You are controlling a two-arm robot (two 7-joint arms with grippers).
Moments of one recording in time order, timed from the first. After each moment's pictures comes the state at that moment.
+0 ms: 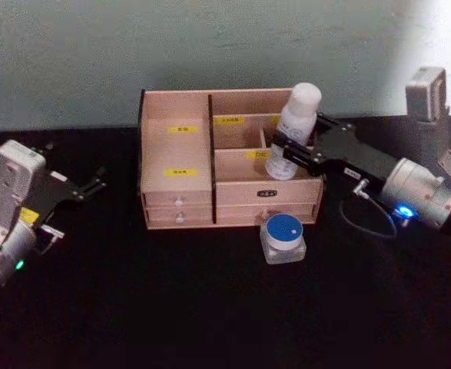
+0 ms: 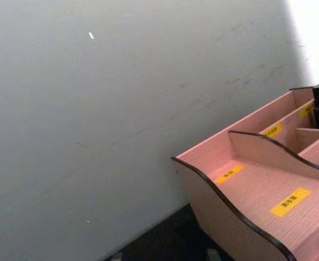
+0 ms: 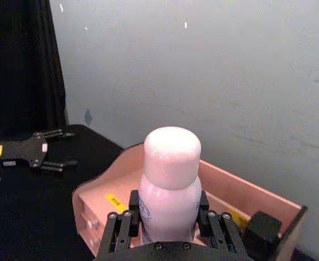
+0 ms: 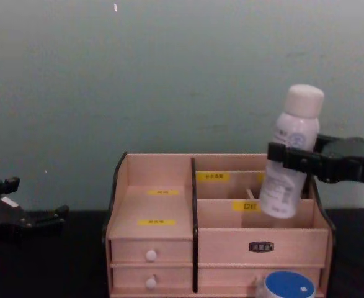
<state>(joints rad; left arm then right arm) -0.20 0.60 0.45 -1.41 -0.25 -0.12 0.03 0.35 0.46 -0.38 -1.38 0.51 -0.05 0.59</state>
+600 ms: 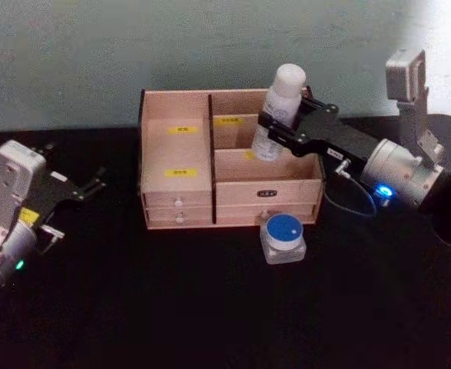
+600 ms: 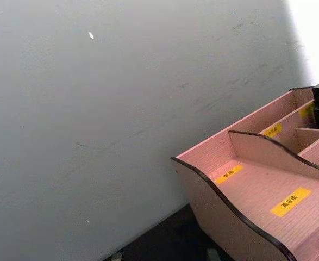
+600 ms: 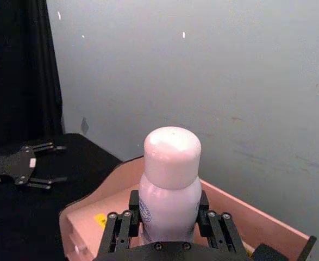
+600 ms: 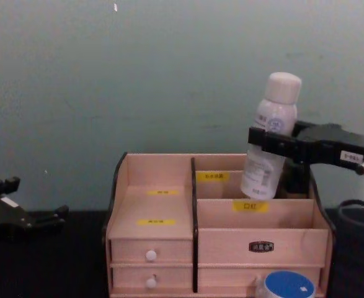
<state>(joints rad) -0.20 0.60 0.45 -1.41 -0.25 -0.12 0.03 0.45 0.40 -0.42 -1.27 0.50 -0.08 0.59</state>
